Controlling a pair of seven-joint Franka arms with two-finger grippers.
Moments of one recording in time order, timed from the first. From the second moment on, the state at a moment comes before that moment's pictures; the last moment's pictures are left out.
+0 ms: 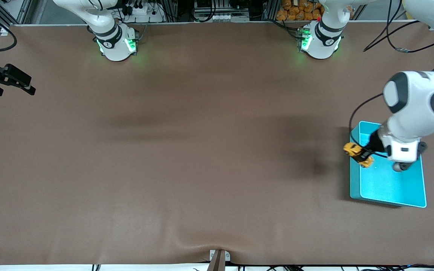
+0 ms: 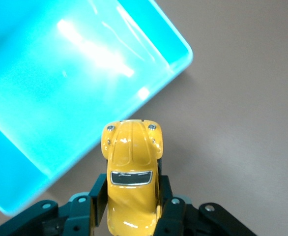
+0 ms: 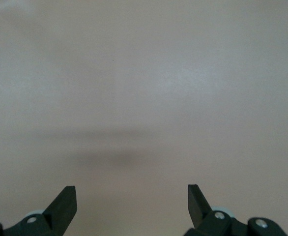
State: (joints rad) left arm 0.09 0.28 -0.08 -1.90 0.00 2.24 -0.63; right arm 0.00 -0.13 -0.06 -1.69 0.04 1.60 -0.06
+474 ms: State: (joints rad) left arm 0.25 0.43 -0.08 -1.79 0.00 2.24 -0.09; right arm 0.00 -0.13 -0.06 -1.69 0.04 1.58 -0.10
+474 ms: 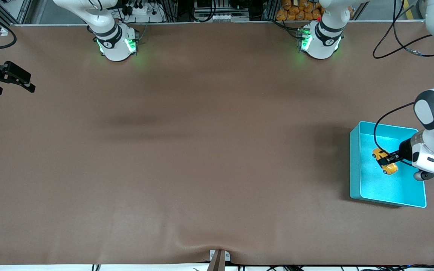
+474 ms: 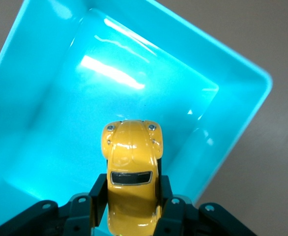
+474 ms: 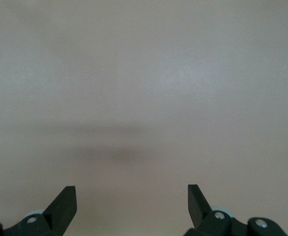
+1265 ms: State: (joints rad) left arm 0.26 0.58 -0.08 -1.78 0.19 2.30 0.27; right arm 0.00 -0.13 -0.07 -1.69 0.04 1.58 -0.11
